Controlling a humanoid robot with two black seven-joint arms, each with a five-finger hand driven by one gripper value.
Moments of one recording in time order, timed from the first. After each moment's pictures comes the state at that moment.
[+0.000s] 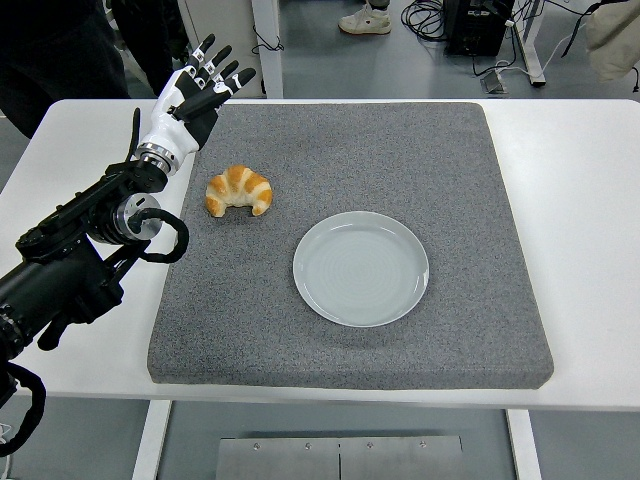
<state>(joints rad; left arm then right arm) -0.90 0.17 -0.67 -0.67 0.14 -0.10 -0.35 -0.07 0.00 0.00 0.09 -0.10 0.03 0.41</state>
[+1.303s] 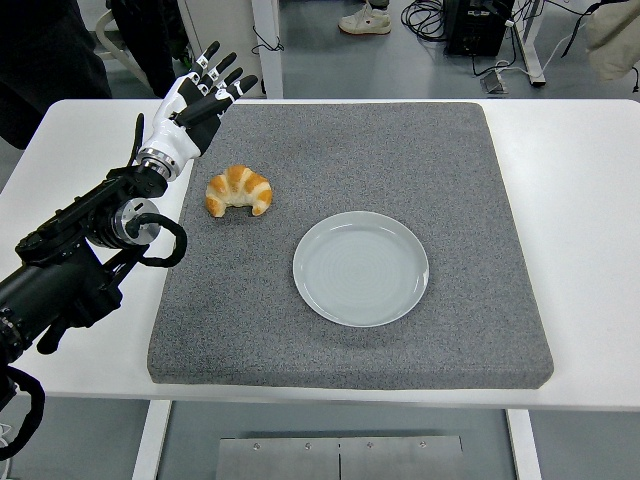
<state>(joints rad) -0.89 0.17 -0.67 -0.67 0.14 -0.13 -0.34 -0.07 0.00 0.00 0.09 -0.10 0.03 0.41</state>
